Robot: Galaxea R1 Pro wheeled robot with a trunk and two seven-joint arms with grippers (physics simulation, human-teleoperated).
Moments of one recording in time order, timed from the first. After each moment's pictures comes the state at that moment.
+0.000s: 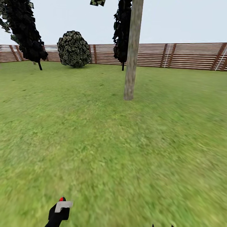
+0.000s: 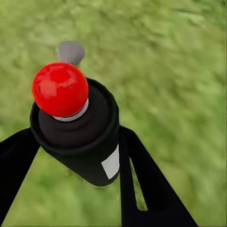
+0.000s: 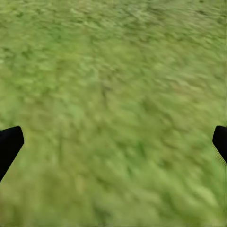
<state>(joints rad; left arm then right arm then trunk) -0.38 0.08 0.06 -0.25 -0.07 -0.43 0.02 -0.14 -0.01 -0.05 -0.24 0.00 -0.95 0.01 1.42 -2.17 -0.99</state>
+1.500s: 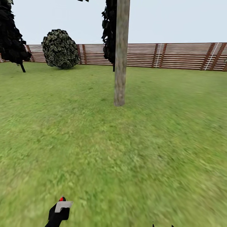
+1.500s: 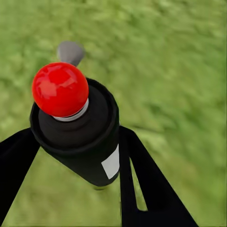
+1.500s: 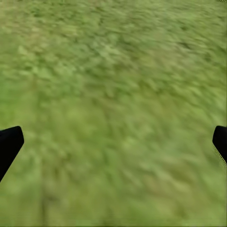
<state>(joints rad) -0.38 0.08 0.06 -0.25 -0.07 -0.43 0.02 -0.14 -0.02 -0.05 -0.24 0.00 -0.96 0.01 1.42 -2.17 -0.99</state>
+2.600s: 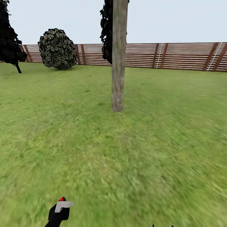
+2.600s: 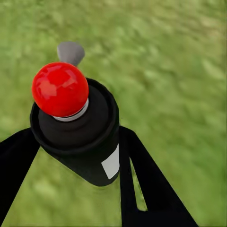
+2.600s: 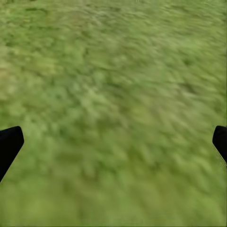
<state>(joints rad) -0.38 0.08 0.06 -0.25 -0.07 -0.43 0.02 -0.14 -0.02 -0.05 -0.24 0.00 -0.96 0.01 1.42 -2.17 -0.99</state>
